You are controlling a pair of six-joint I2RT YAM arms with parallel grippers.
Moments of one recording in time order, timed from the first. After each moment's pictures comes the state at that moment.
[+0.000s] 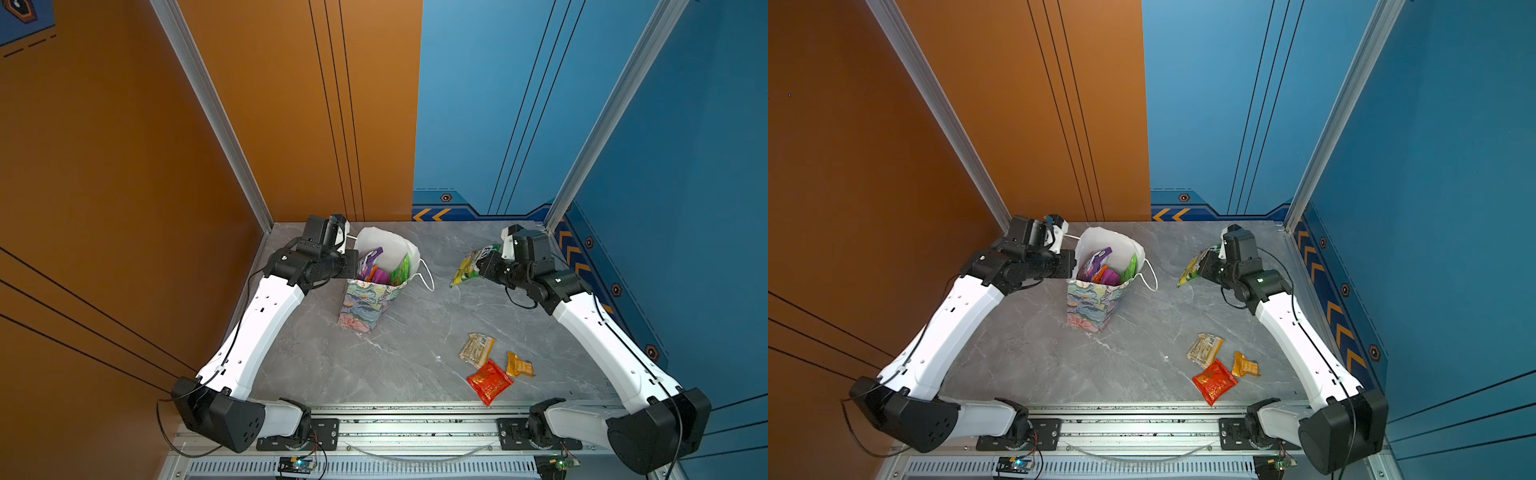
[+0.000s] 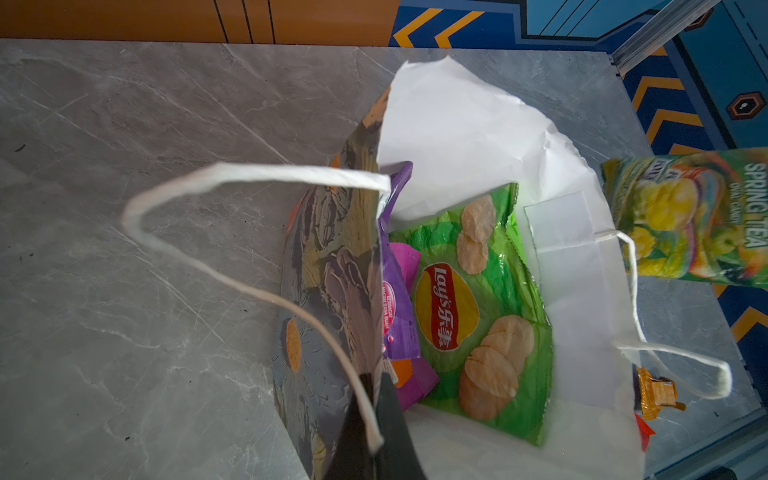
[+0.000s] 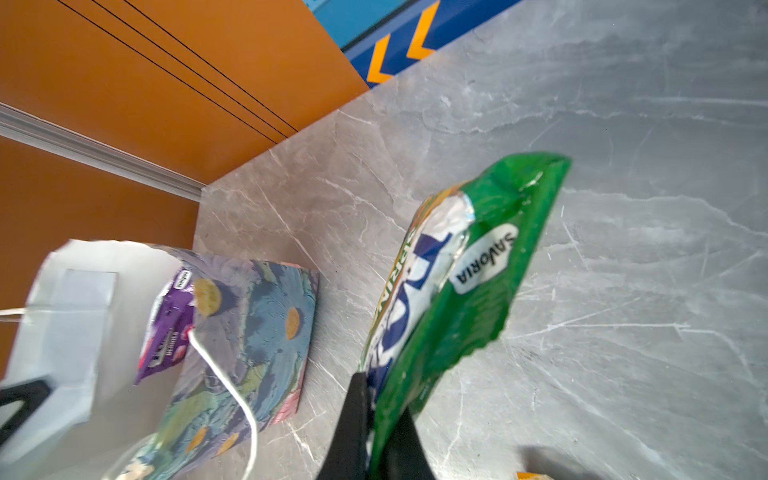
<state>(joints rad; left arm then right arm) -0.34 1.35 1.49 -0.93 0.06 -0.26 0.30 1.25 1.24 -0.61 -0.14 0.64</state>
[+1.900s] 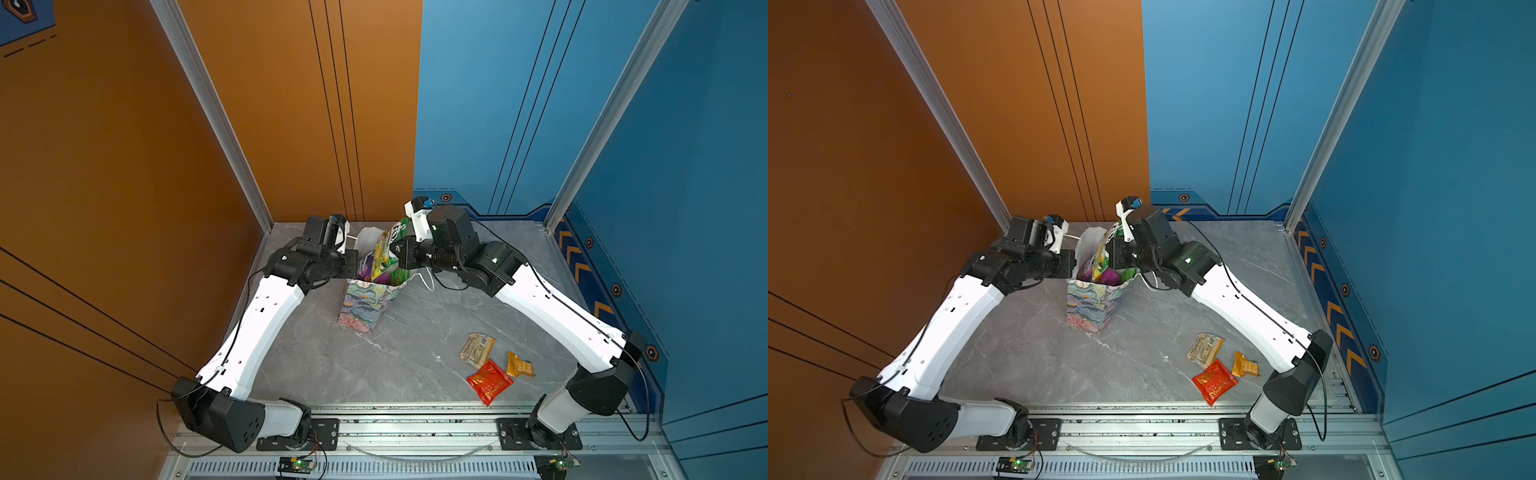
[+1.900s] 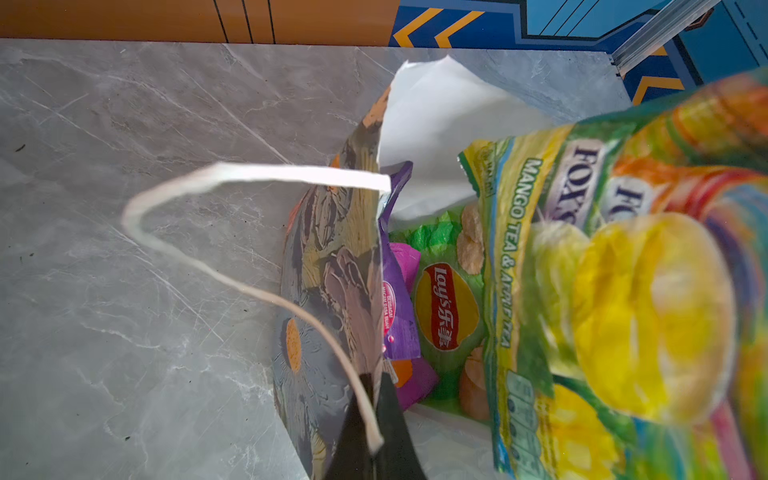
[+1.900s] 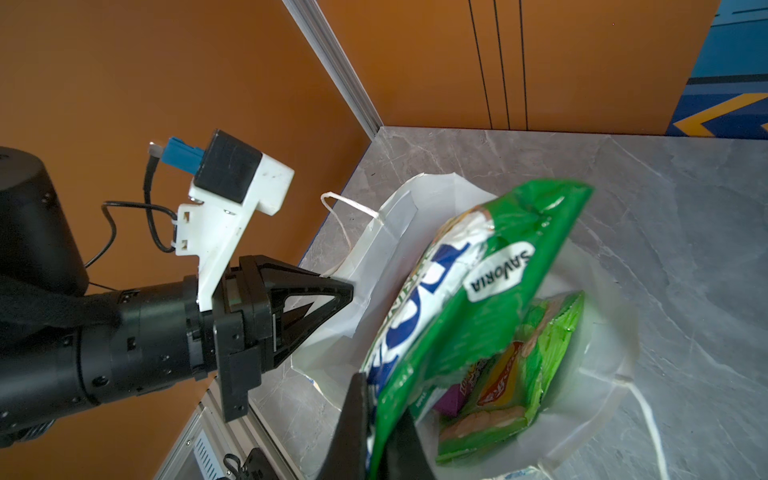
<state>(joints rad) -0.34 1.35 1.49 -0.93 0.06 -0.26 0.84 1.63 1.83 -0.66 -0.05 0.54</state>
